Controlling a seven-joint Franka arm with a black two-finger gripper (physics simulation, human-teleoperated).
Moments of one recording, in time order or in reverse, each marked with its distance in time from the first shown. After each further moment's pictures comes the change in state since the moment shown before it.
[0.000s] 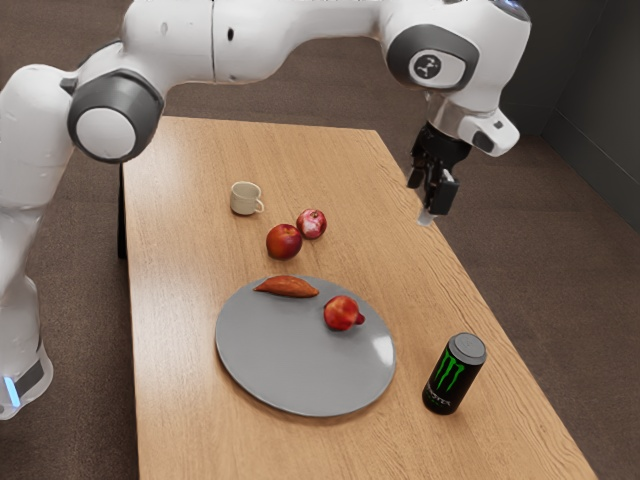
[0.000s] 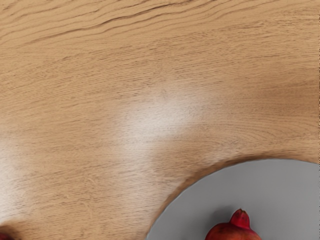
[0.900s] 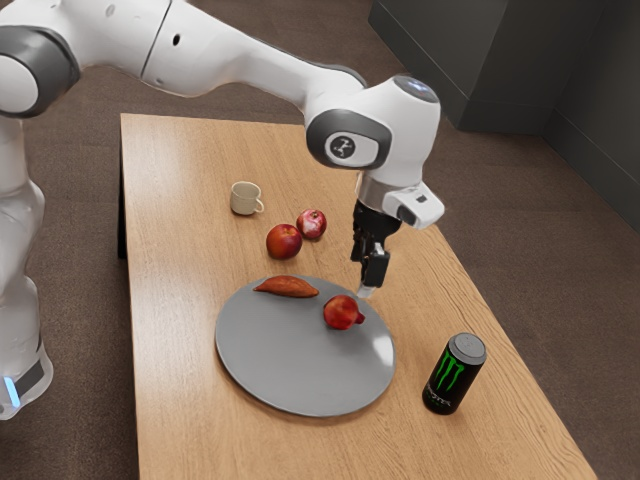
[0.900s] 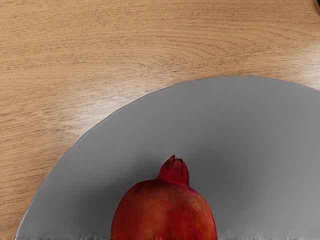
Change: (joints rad) arm -0.026 -0.352 0.001 -0.809 -0.131 0.489 0.001
